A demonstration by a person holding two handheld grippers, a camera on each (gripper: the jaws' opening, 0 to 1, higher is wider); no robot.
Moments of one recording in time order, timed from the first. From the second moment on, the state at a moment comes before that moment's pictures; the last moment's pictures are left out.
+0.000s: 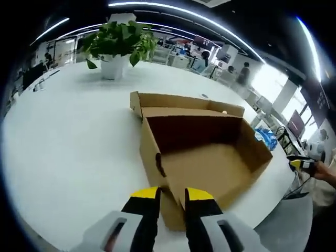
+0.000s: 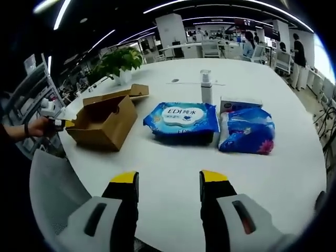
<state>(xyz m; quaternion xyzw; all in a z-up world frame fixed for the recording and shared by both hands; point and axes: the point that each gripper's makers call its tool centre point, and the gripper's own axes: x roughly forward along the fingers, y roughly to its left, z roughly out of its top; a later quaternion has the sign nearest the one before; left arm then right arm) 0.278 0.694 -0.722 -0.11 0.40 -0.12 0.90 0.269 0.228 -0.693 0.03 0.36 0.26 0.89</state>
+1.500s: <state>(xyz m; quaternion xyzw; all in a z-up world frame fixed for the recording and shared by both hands) 0.232 0.651 -0.723 -0.07 0.40 -0.17 0.90 0.402 0.378 -0.679 0.12 0.33 0.31 0.89</state>
